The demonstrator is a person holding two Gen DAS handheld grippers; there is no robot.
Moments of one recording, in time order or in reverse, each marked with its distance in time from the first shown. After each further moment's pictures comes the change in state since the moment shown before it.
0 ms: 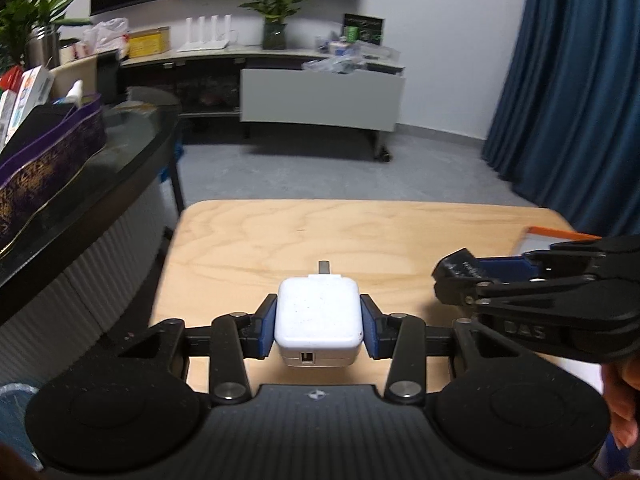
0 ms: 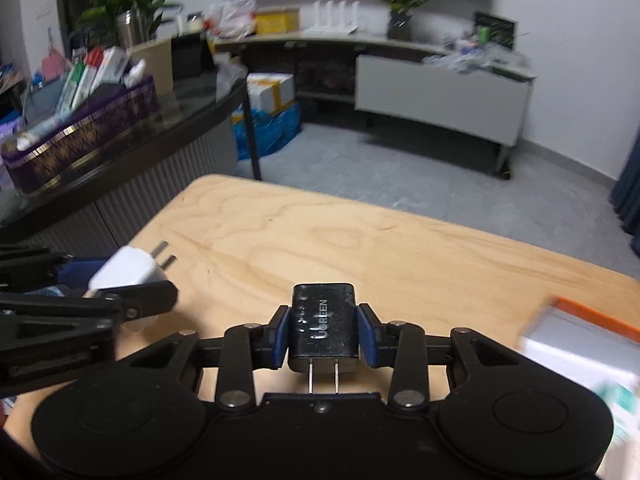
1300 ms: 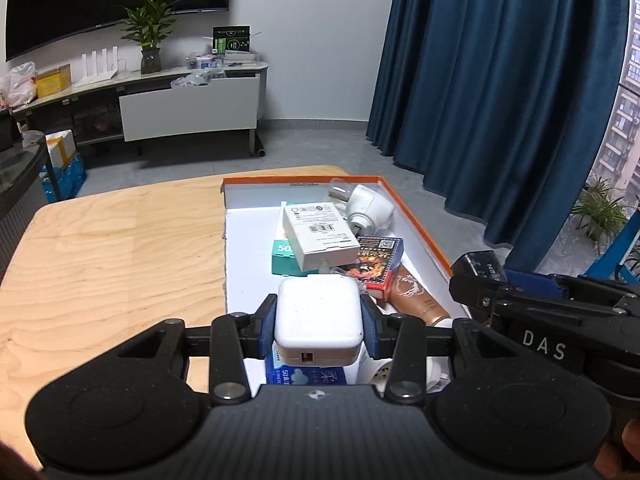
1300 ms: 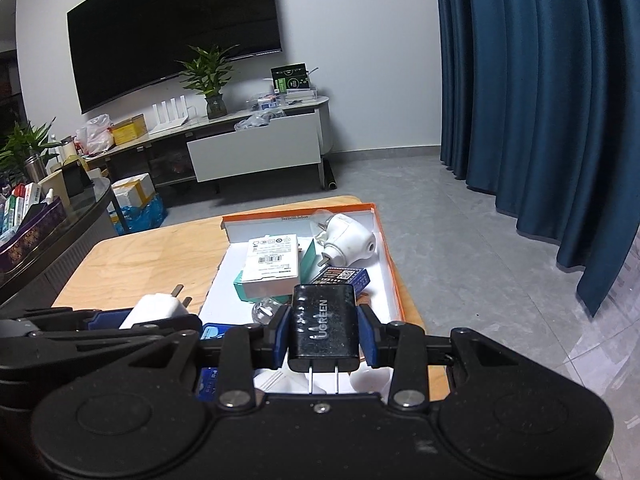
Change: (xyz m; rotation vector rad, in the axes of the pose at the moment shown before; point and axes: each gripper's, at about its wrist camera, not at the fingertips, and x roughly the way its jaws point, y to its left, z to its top) left arm -0.092 -0.233 -0.076 0.142 -0.012 -0.163; right arm -0.263 -0.131 -0.179 0.347 -0.183 -0.280
